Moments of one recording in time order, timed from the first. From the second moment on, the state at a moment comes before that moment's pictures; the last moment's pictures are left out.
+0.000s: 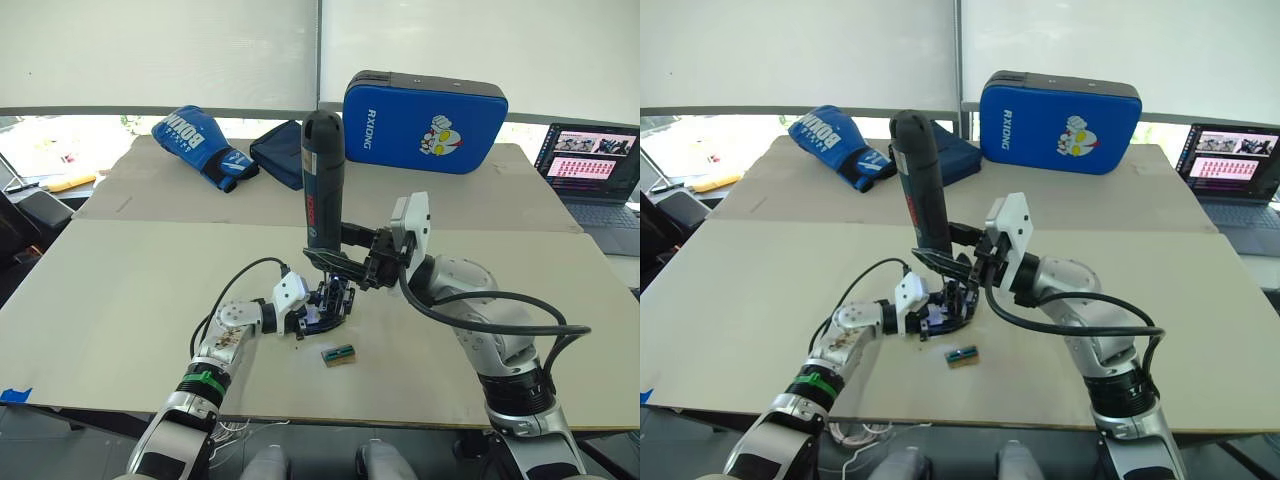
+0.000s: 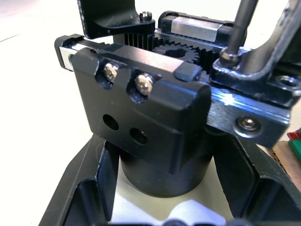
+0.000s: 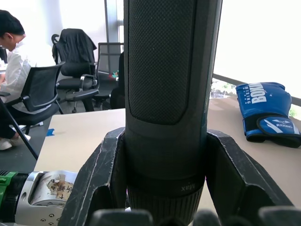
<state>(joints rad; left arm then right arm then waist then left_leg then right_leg) -0.53 0.25 -0.18 0.58 -0.14 -0.15 -1.08 -0.53 -0.35 0.13 -0.30 0.53 0.47 0.76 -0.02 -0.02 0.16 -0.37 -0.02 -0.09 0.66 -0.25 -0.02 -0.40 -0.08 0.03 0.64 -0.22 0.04</state>
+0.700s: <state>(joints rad) -0.52 0.25 -0.18 0.55 -0.13 -0.13 -1.05 -0.61 -0.36 0.02 -0.31 0.69 0.51 0.86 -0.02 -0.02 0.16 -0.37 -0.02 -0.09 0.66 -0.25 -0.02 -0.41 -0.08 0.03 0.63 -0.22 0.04</state>
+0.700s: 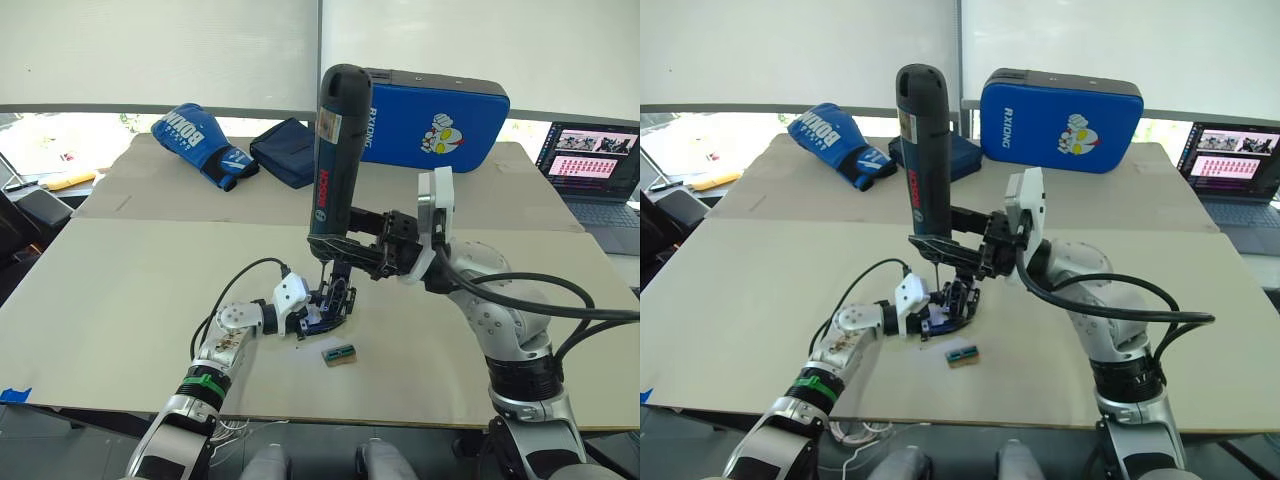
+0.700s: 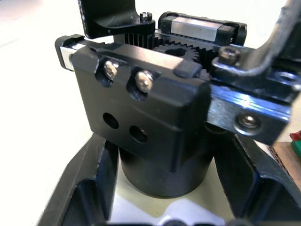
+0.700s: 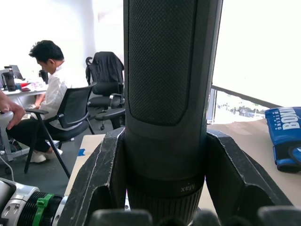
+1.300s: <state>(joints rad) -0.37 0.59 -0.03 0.42 -0.31 -0.07 -1.33 -0.26 -0.75 -0.42 -0.53 0.96 0.61 0.88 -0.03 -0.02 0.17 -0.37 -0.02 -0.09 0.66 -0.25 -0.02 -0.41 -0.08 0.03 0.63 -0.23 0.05</state>
